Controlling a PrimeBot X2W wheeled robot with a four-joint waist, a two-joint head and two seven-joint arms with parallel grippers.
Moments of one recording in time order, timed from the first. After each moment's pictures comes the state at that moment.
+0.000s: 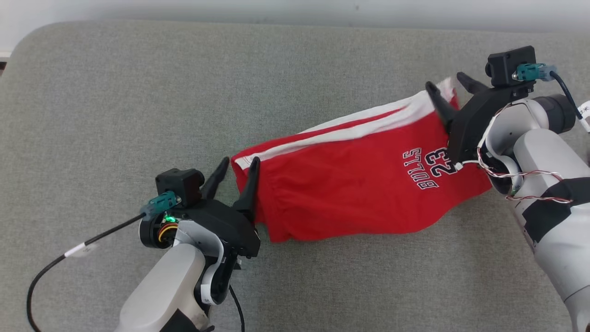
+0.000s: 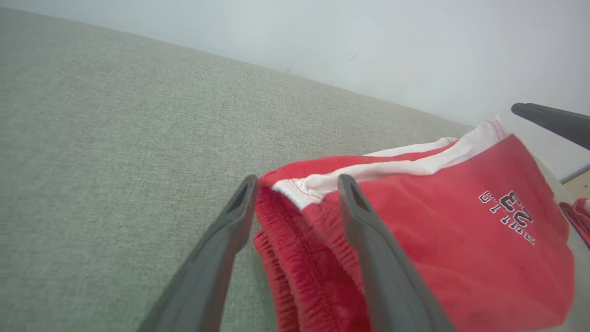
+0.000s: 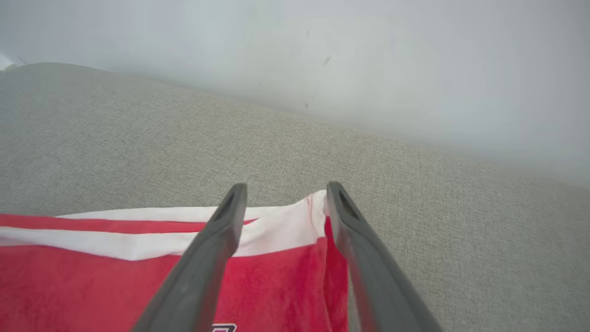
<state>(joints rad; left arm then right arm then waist) -0.63 0.16 -0.57 0.51 -0.79 0.05 -0.11 -0.96 -0.35 0.50 0.78 0.53 0.13 0.19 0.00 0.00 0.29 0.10</state>
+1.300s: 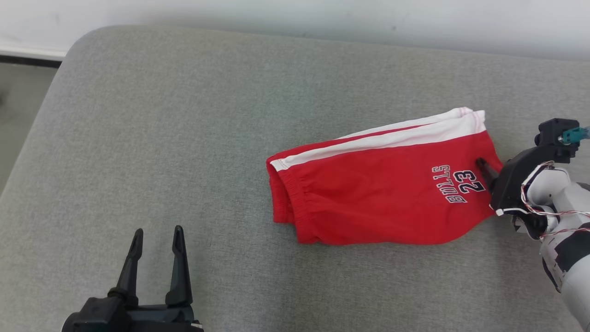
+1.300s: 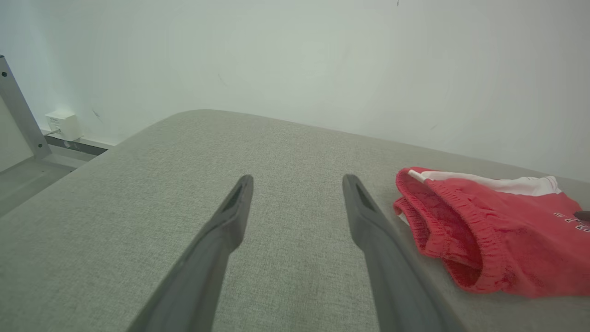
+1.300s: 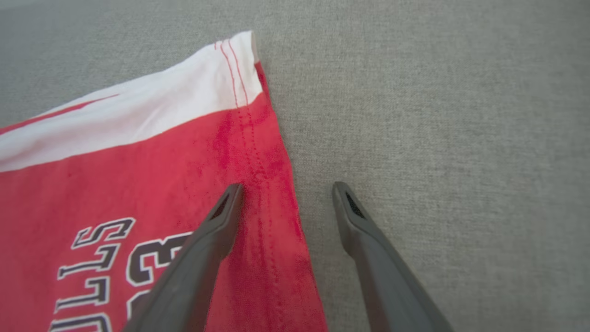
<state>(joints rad) -0.04 0.06 -0.08 0.03 -0.26 -0.03 -0.26 -0.88 -0.40 0.46 1.09 0.74 0.13 0.23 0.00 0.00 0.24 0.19</state>
